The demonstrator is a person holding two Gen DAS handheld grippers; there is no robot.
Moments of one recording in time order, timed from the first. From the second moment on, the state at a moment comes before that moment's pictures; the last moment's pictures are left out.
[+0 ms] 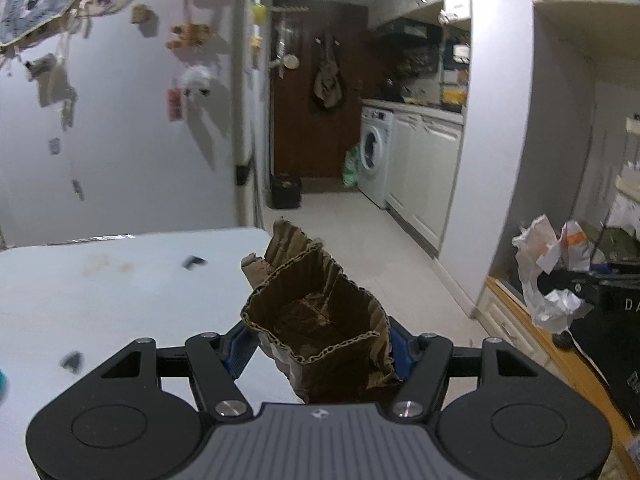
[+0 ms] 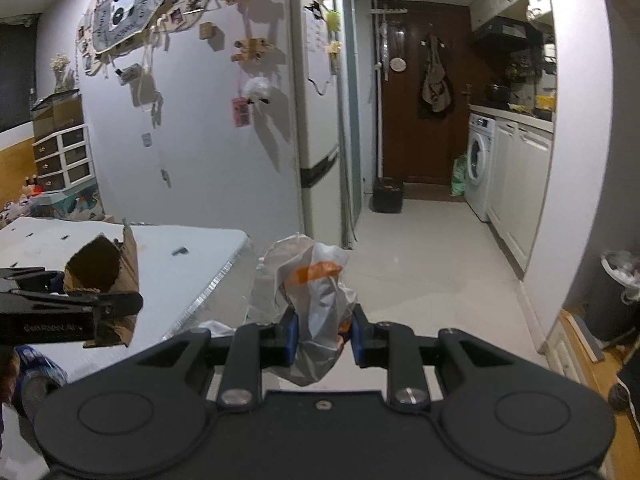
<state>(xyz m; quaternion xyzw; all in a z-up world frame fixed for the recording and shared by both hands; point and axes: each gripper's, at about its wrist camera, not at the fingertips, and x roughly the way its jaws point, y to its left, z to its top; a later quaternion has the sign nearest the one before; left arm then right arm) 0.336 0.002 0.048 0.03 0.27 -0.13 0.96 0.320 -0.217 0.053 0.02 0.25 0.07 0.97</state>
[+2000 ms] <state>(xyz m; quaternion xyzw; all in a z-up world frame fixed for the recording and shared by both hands) 0.406 -0.164 -0.306 0.13 0.62 -0.24 0.74 0.371 -0.319 -0.302 0.03 0.60 0.05 0.80</state>
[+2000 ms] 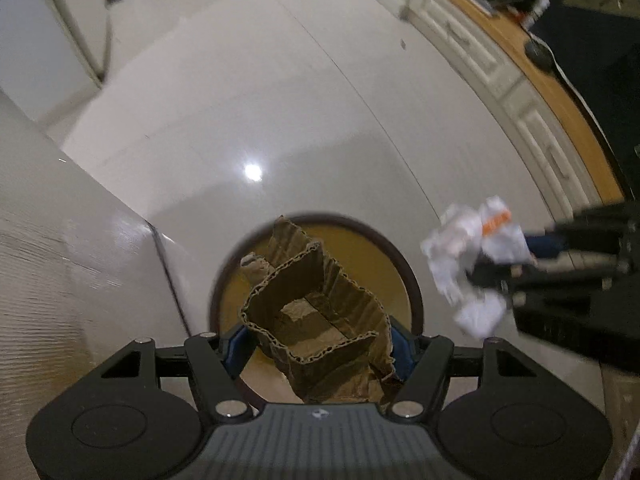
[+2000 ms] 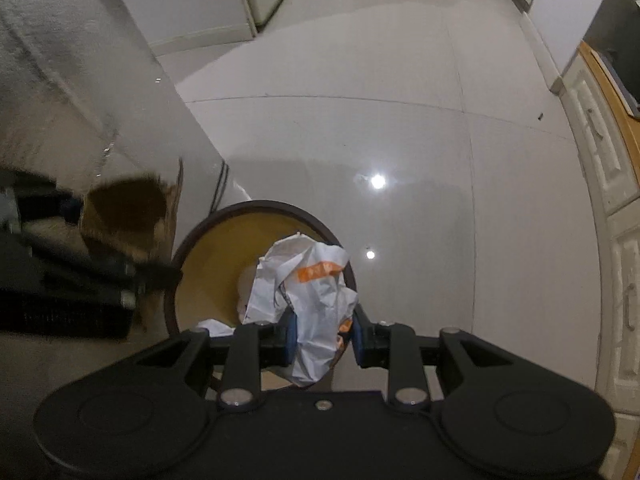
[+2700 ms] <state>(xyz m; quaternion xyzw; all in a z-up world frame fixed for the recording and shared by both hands) 0.403 -0.147 -0.347 0.13 0.67 -0.24 0.69 0.380 -0.317 -0.318 0.04 0.62 0.04 0.78</state>
